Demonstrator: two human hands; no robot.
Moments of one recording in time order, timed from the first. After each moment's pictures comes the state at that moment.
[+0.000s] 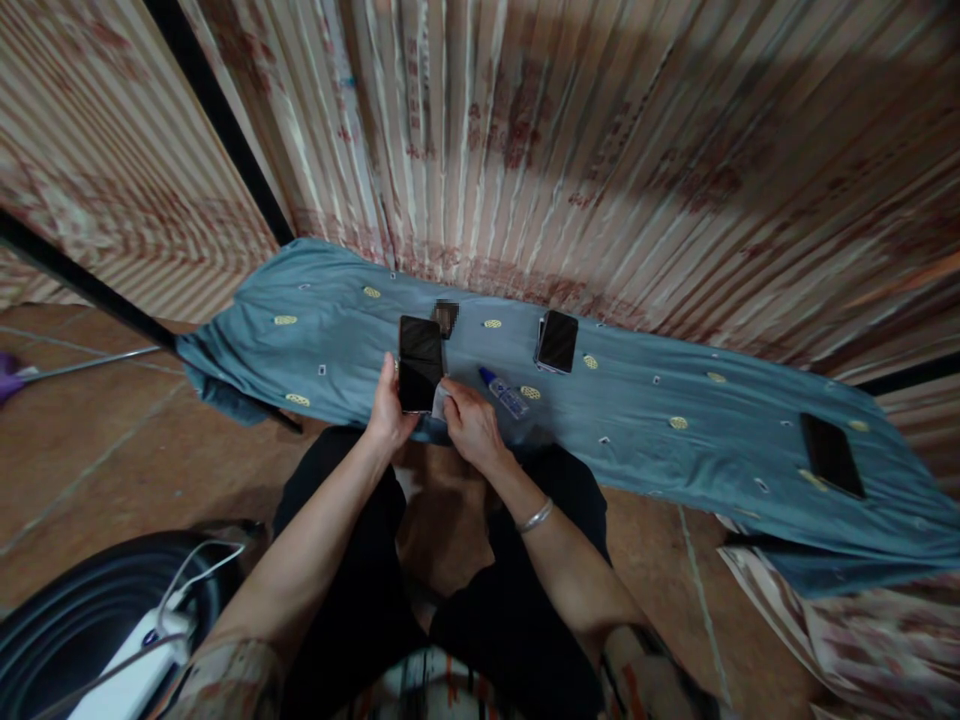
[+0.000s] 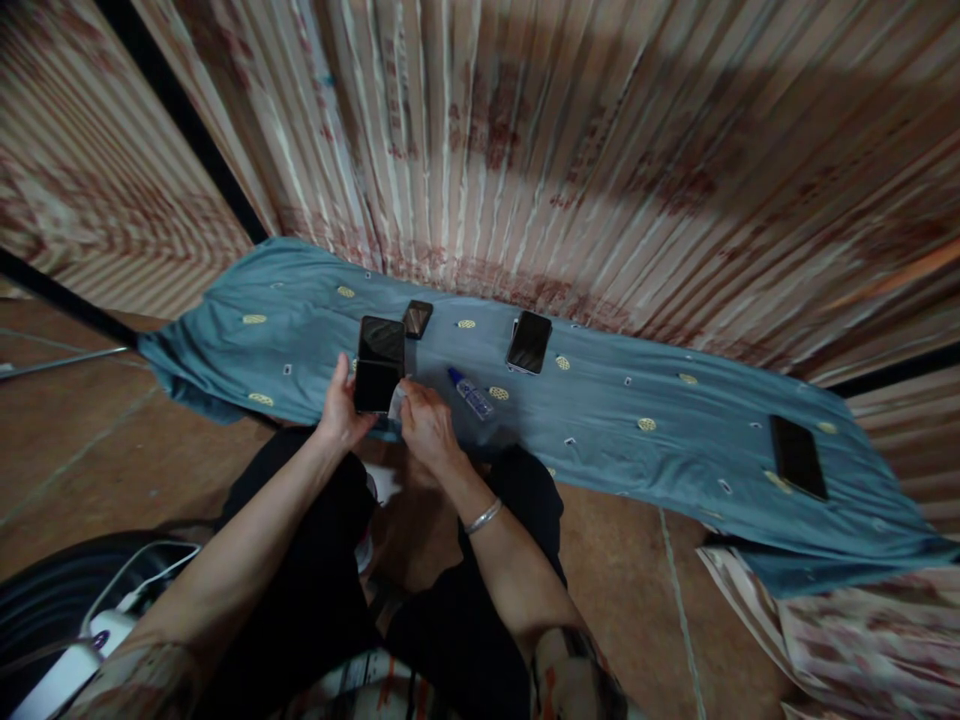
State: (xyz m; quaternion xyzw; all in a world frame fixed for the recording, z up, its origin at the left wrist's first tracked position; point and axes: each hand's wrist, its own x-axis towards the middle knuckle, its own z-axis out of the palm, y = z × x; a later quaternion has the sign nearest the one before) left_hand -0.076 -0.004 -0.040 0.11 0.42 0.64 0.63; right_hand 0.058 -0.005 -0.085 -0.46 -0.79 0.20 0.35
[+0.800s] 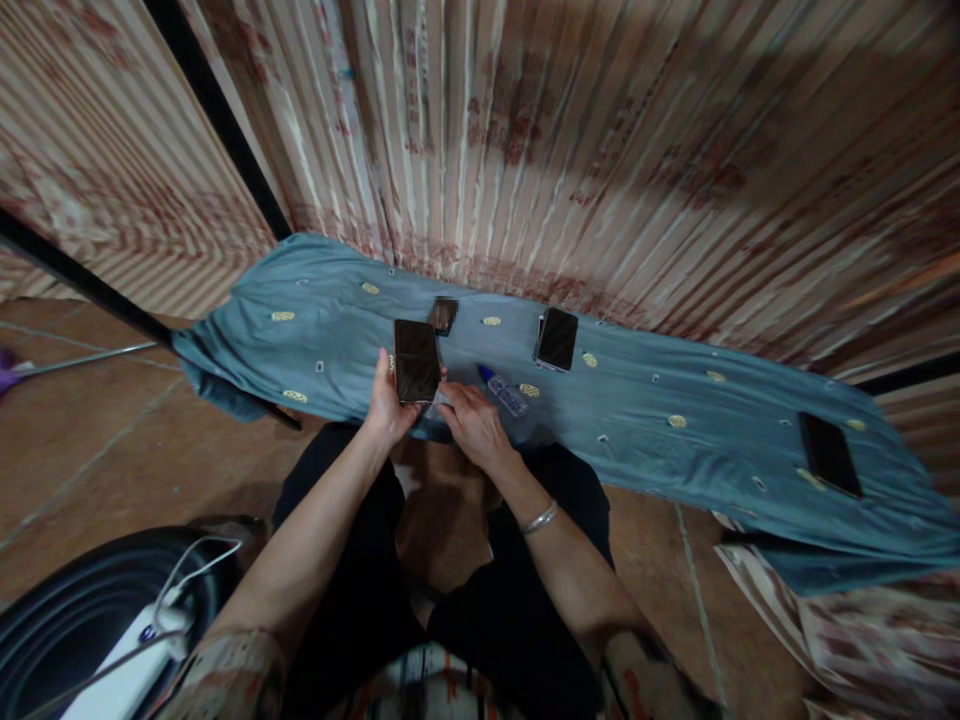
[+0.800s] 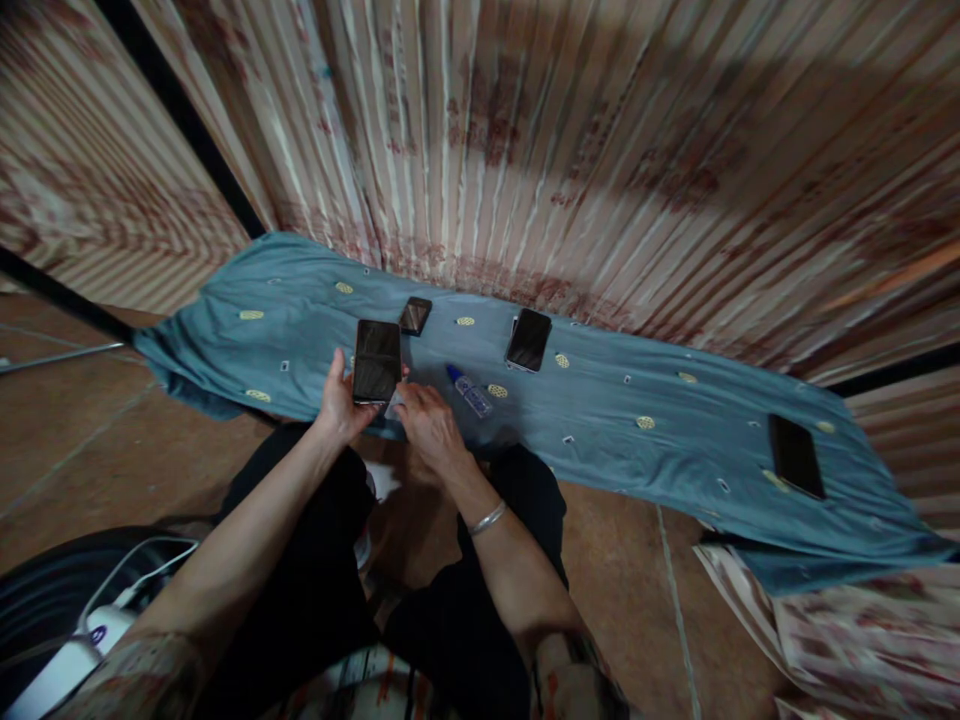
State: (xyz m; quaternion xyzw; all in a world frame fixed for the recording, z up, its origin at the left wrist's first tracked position) left_hand -0.083 0.002 -0.042 0.12 0.38 0.63 0.67; right_hand 0.072 -0.008 -0.077 -0.41 -0.84 0.16 0.30
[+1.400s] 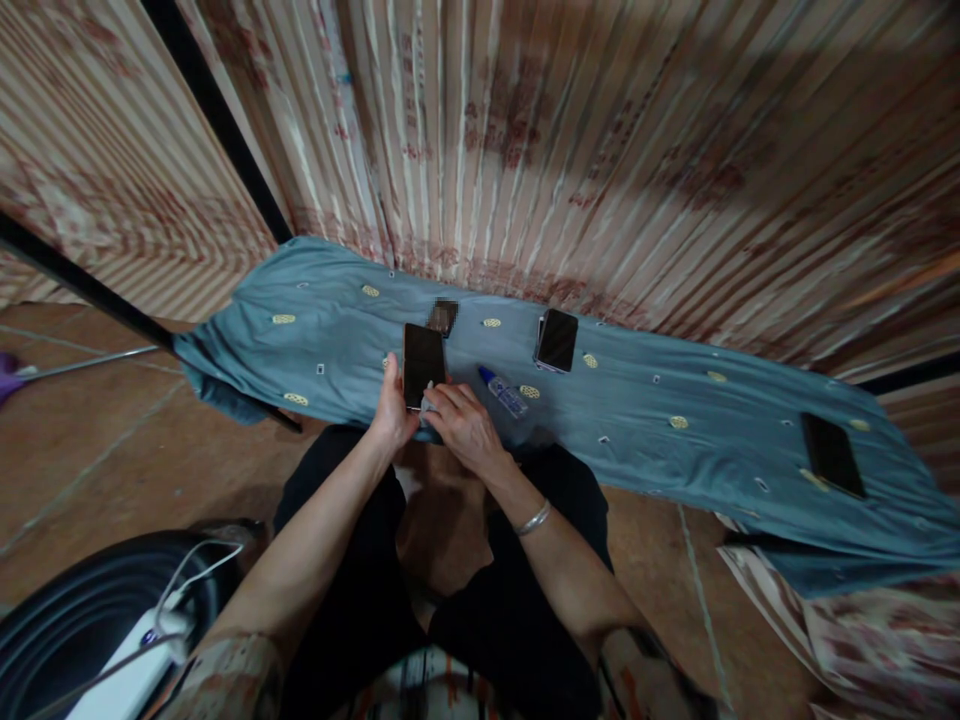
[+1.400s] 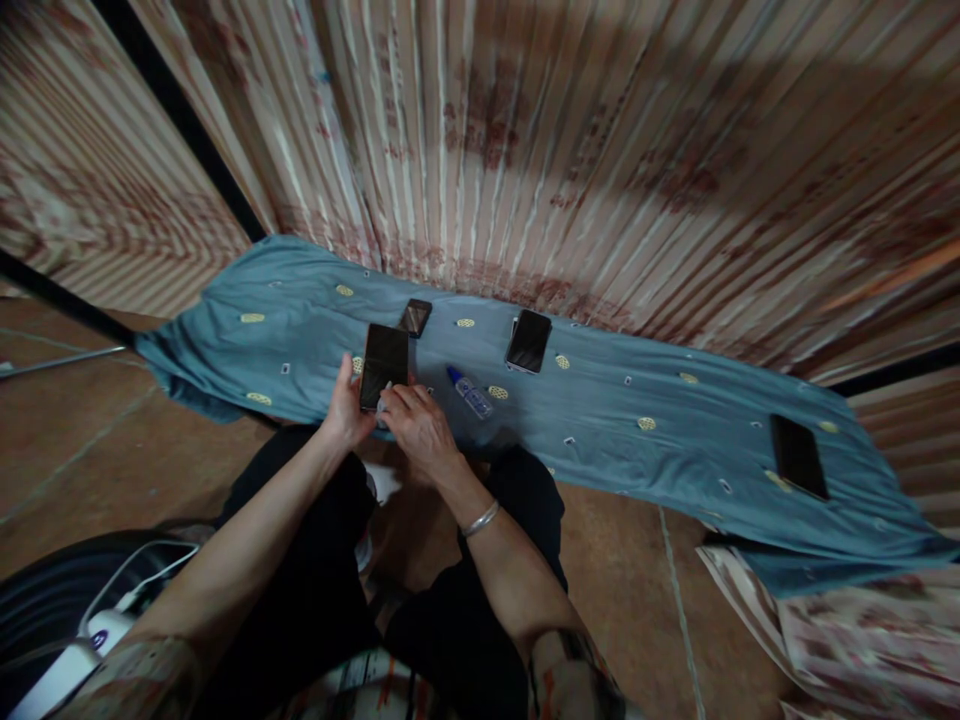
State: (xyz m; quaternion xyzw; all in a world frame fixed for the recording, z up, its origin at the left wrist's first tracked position) left_hand -0.072 -0.003 -0.037 0.10 0.43 0.60 0.66; right_hand 0.059 -0.013 -0.067 -0.38 -0.87 0.11 0.29
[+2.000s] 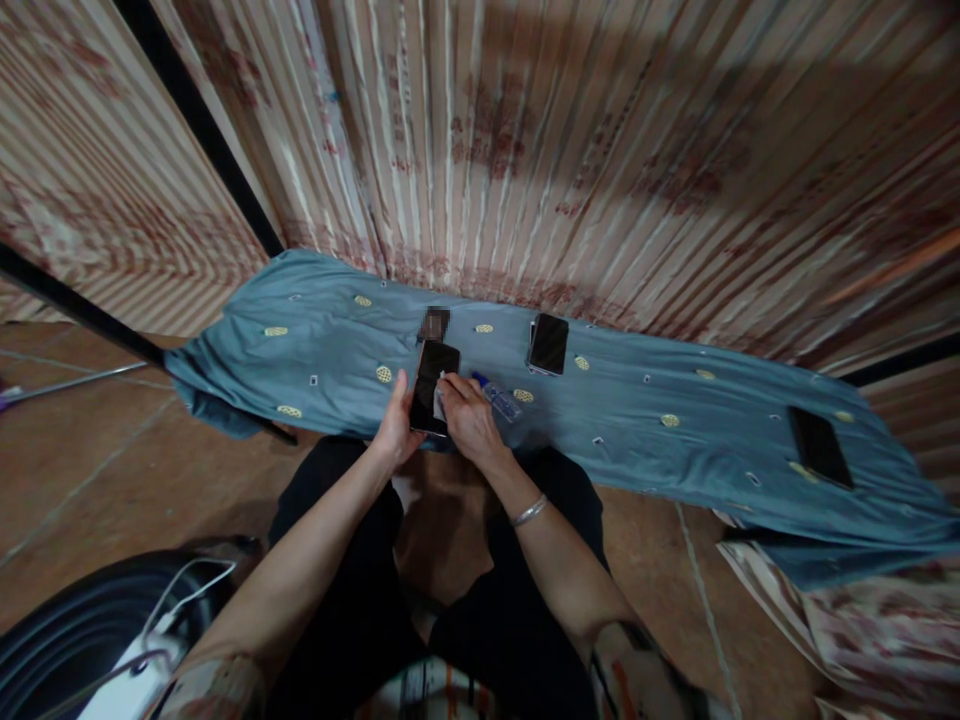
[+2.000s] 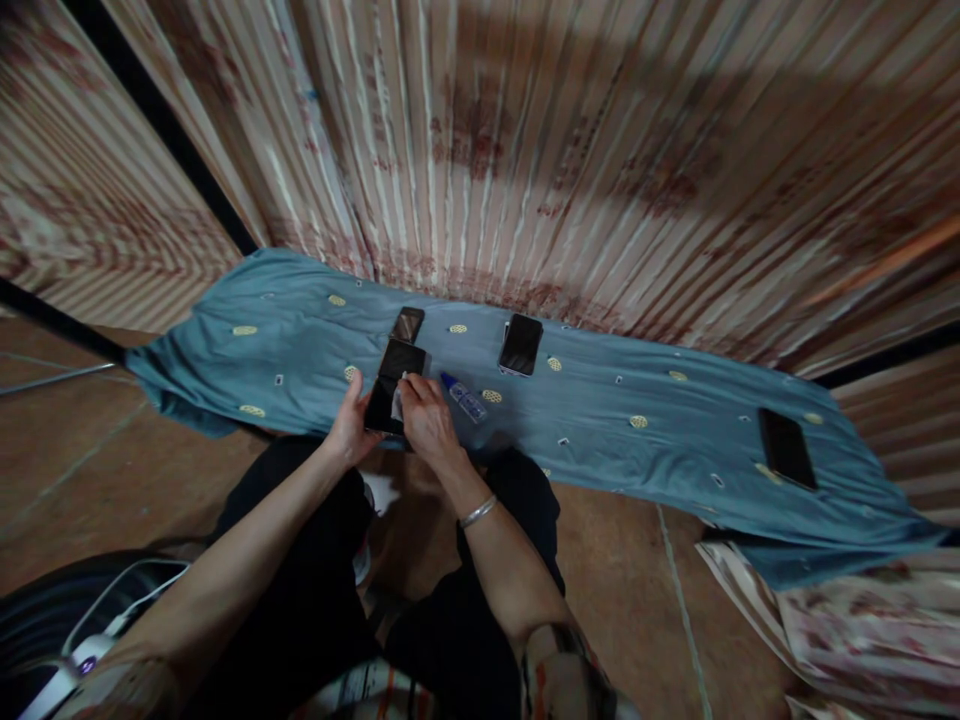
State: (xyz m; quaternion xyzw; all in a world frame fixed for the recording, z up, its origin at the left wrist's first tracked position) left_hand -0.068 -0.012 -0.049 0.11 0.41 0.55 0.72; right_hand 0.063 0.008 -0.080 -0.45 -0.83 0.08 0.31
